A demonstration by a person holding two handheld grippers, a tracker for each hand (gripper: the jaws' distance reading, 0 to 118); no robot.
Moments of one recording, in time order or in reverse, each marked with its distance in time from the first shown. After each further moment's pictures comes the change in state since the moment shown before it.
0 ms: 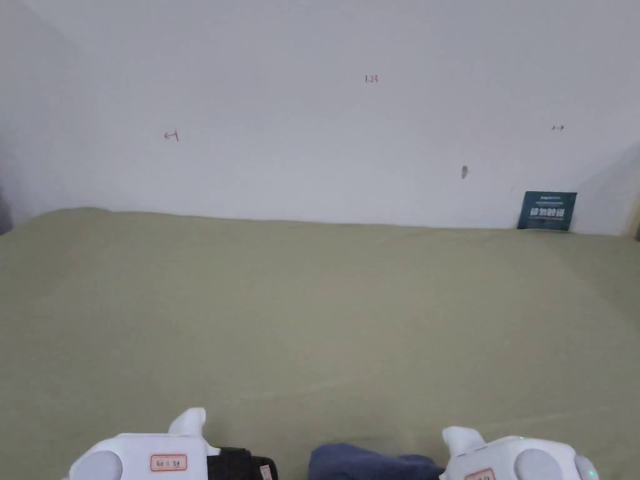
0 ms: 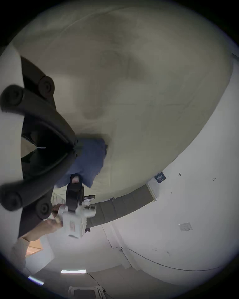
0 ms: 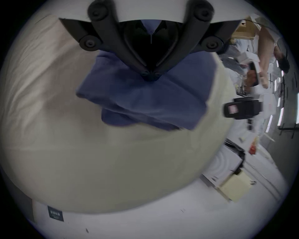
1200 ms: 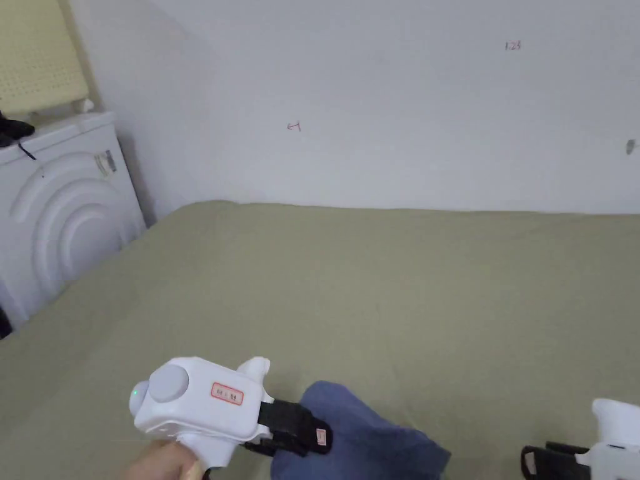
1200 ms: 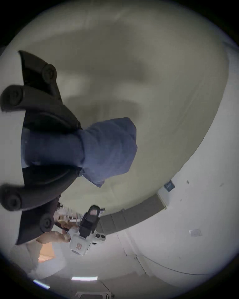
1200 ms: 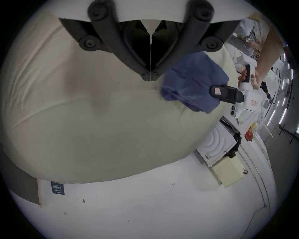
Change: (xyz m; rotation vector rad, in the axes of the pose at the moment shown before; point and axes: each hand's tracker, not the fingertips) left arm -0.092 0.118 0.111 -0.129 0.154 -0.107; right arm -0.111 0.023 0.009 0.372 0.043 0.024
